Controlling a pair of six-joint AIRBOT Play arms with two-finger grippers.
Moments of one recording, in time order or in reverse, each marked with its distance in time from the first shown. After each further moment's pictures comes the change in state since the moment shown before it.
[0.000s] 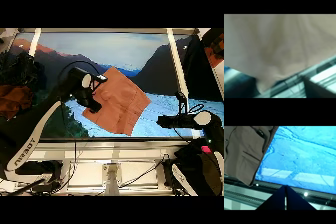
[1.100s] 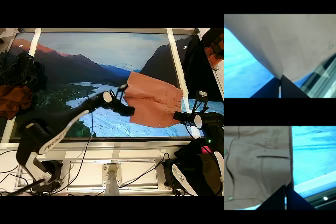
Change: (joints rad) left arm -0.103 -0.229 -0.073 -0.806 0.711 0.175; right arm 0.000 0.000 0.000 -0.686 -0.145 0.510
